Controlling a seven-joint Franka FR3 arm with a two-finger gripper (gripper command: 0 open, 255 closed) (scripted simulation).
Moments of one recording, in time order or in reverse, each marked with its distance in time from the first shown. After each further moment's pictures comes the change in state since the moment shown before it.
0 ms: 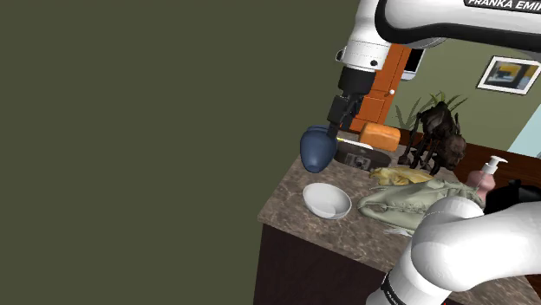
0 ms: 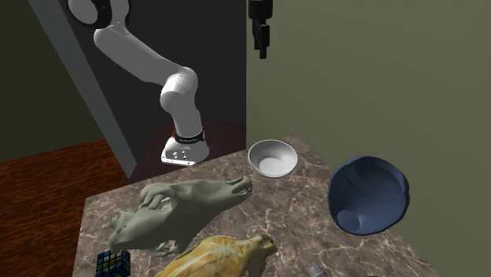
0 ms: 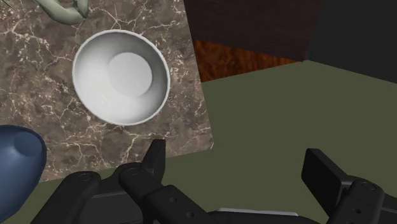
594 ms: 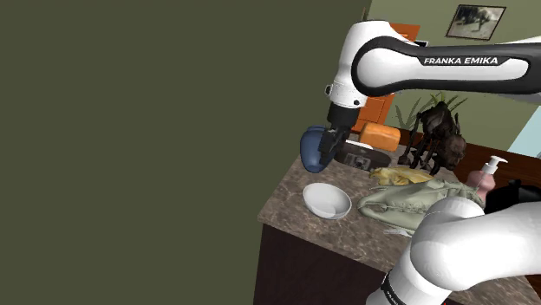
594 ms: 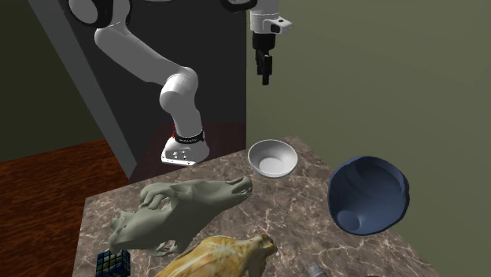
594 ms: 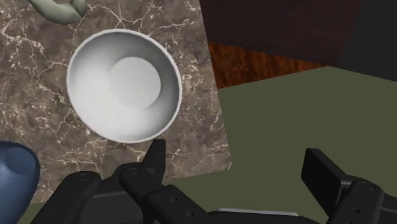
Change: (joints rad) arm -0.018 0.004 0.001 -0.220 -0.043 0.205 -0.014
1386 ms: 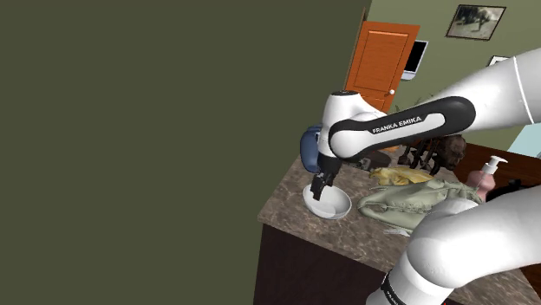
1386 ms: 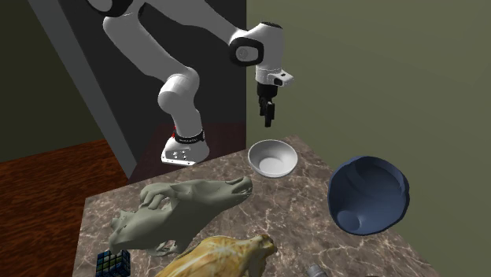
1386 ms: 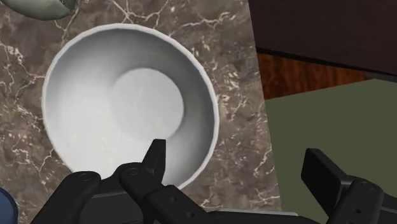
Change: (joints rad) arm -0.068 0.188 -0.019 -0.284 -0.112 0.445 -0.010
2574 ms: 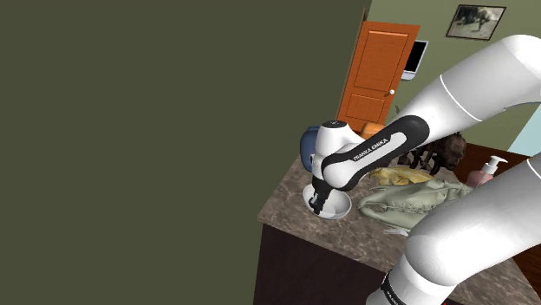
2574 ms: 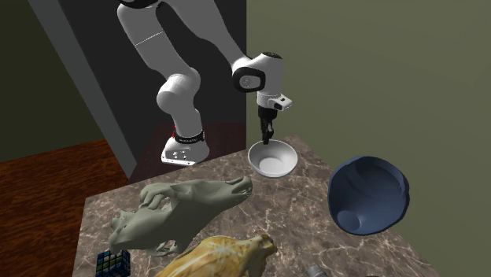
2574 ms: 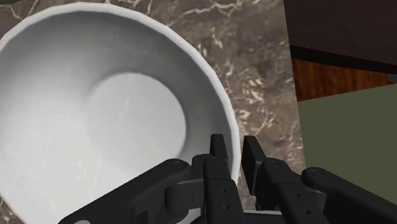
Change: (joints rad) arm -0.051 0.248 0.008 -0.080 -0.079 0.324 0.048
